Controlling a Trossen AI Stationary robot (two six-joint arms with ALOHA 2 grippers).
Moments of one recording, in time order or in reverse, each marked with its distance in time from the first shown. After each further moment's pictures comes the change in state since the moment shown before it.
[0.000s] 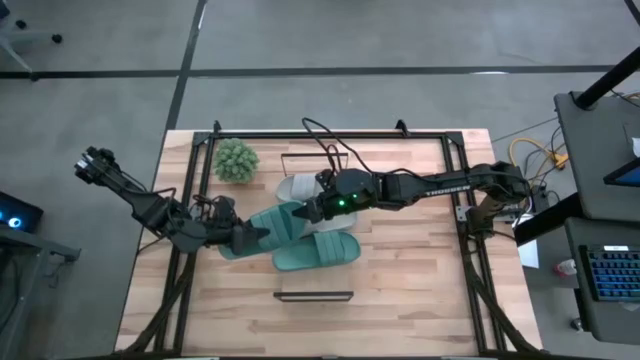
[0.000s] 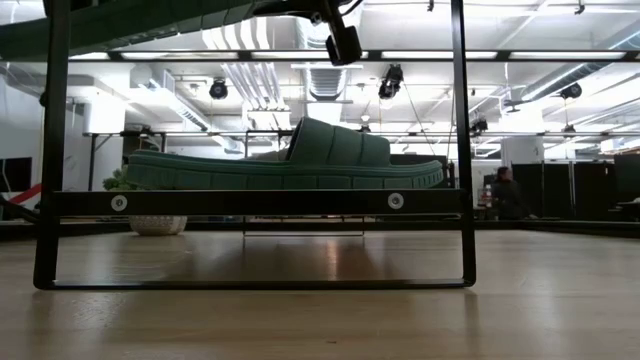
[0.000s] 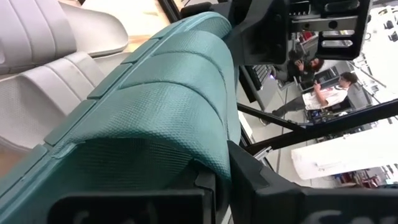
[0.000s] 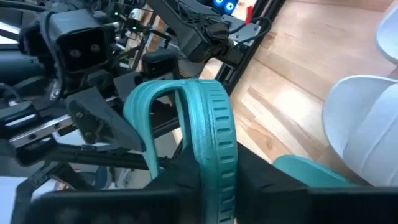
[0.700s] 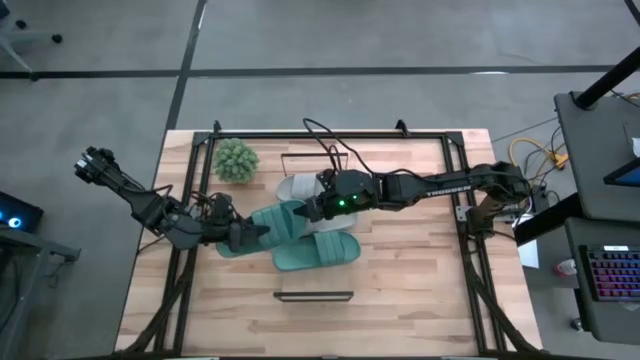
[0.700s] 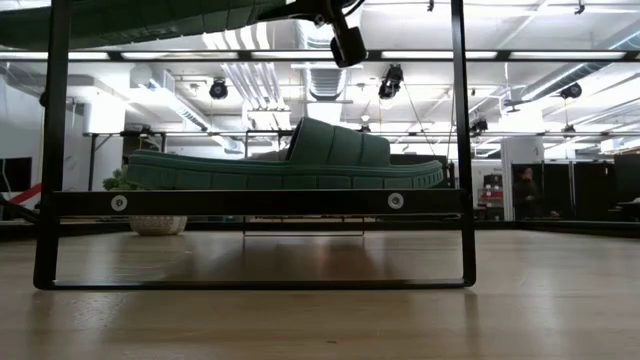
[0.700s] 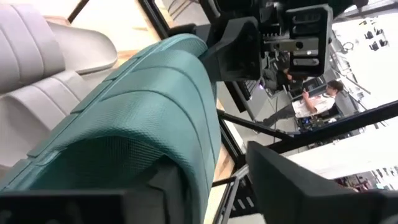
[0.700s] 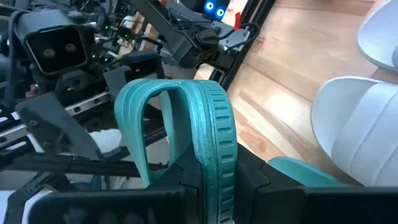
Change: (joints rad) left arm 0.001 -0.024 0.000 0.050 -0.033 0.056; right arm 0.001 -0.005 -0.001 -0.028 0.049 0.019
